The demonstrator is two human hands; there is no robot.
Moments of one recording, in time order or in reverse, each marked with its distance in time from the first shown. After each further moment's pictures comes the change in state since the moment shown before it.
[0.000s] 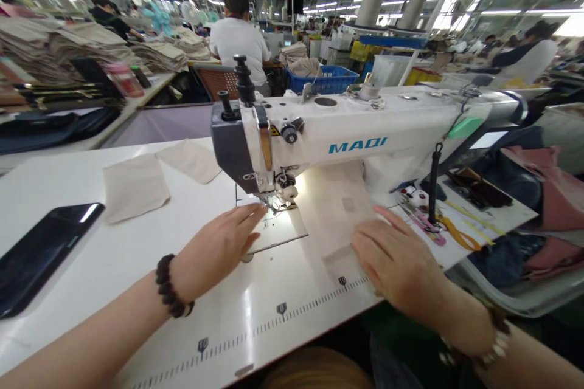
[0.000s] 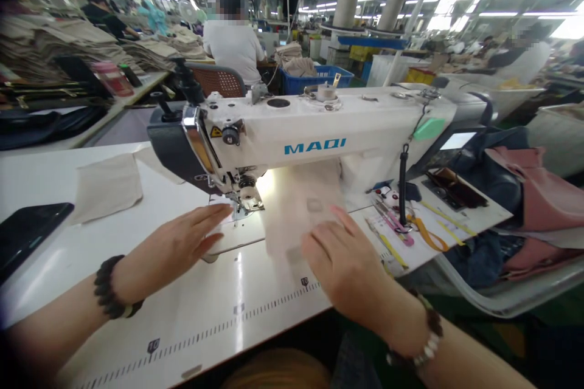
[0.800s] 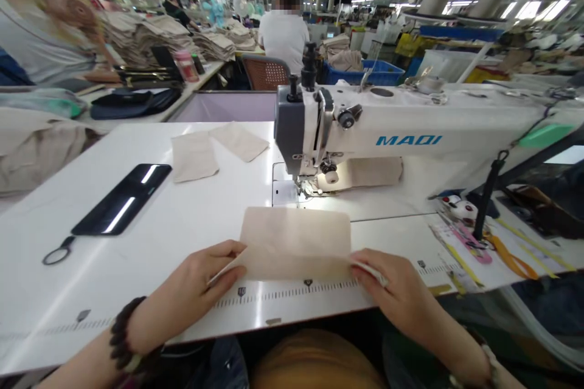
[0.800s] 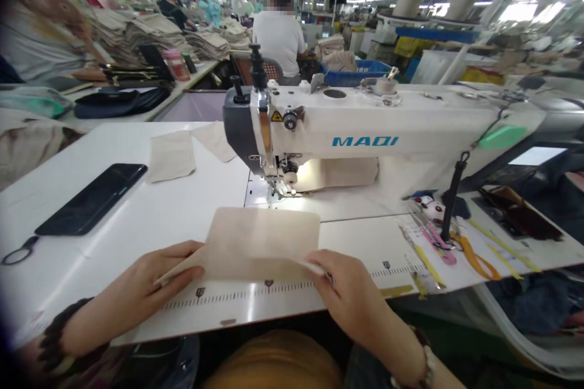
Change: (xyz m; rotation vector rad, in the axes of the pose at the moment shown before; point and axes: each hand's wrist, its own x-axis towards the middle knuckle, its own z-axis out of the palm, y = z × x) left_hand -0.099 0.030 -0.037 -0.474 -0.201 -0.421; right_hand -0.016 -0.034 0.028 0.737 -0.230 0.332
